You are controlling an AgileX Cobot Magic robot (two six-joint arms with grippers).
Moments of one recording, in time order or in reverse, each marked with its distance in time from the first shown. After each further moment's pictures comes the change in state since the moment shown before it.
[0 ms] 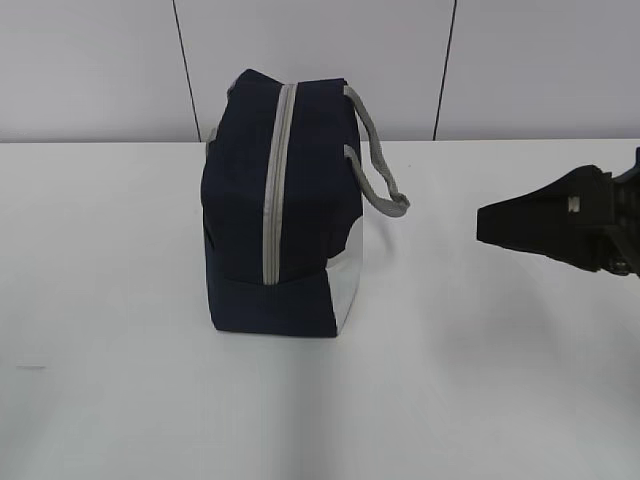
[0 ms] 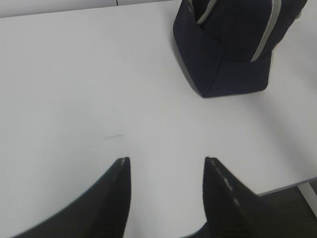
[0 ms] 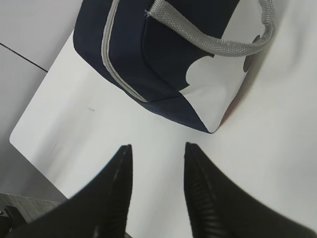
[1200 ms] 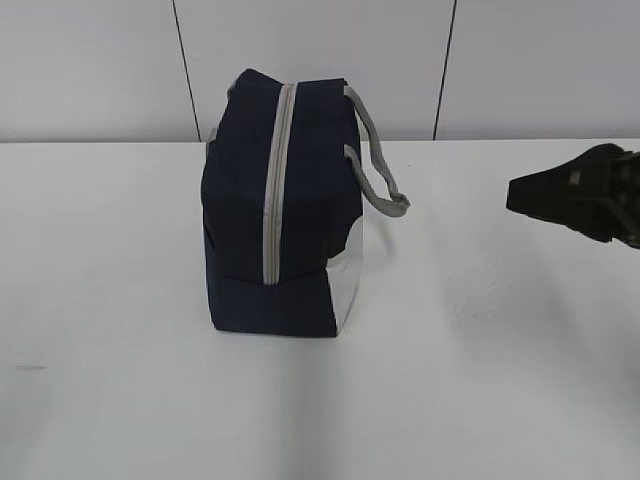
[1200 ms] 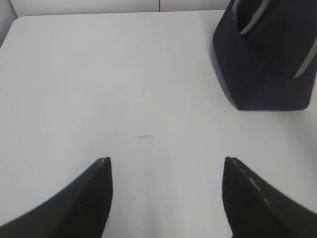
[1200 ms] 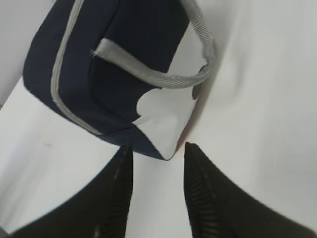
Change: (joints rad) left arm 0.122 -0.049 0.006 0.035 0.000 -0.032; right arm 0.000 0.000 0.000 0.000 0.184 0.009
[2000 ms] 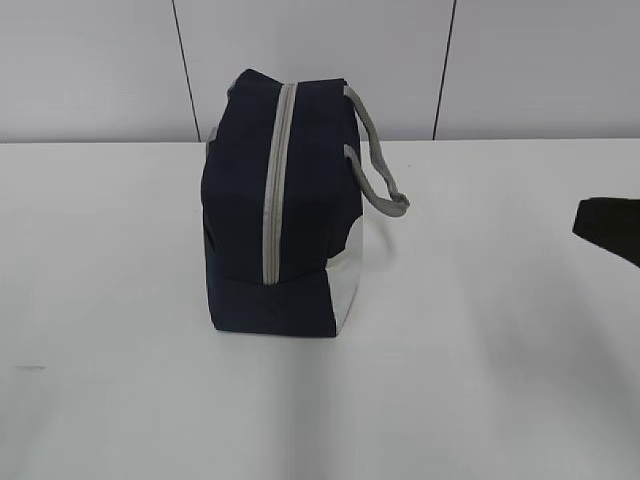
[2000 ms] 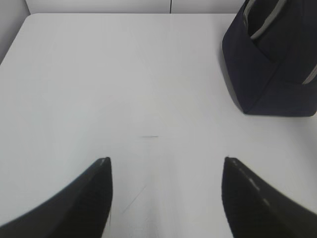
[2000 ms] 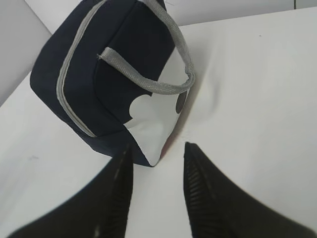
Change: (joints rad) left arm 0.055 0.000 0.000 -0.014 0.000 -0.001; right arm 0.000 -0.316 0.182 0.000 0.095 -0.035
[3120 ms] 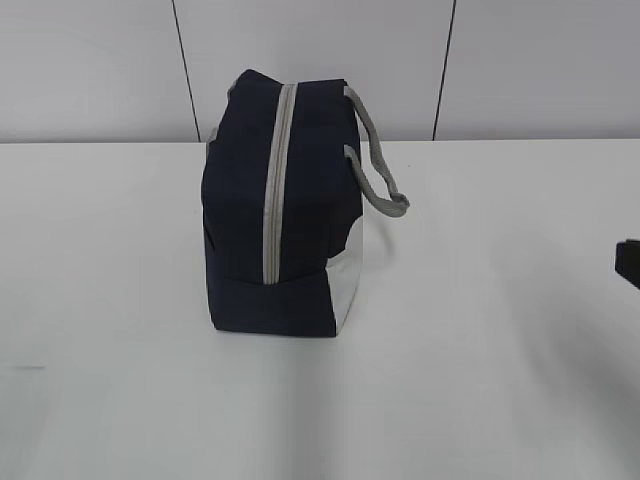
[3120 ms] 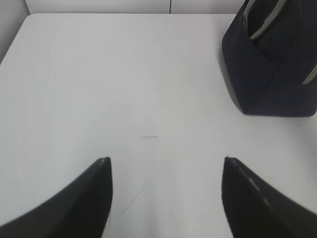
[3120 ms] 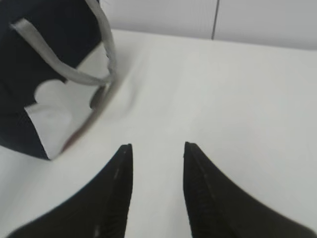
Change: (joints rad) left arm 0.000 0.000 0.000 0.000 0.000 -0.002; right arm 0.216 -0.023 0.090 1.161 0.518 -1.397
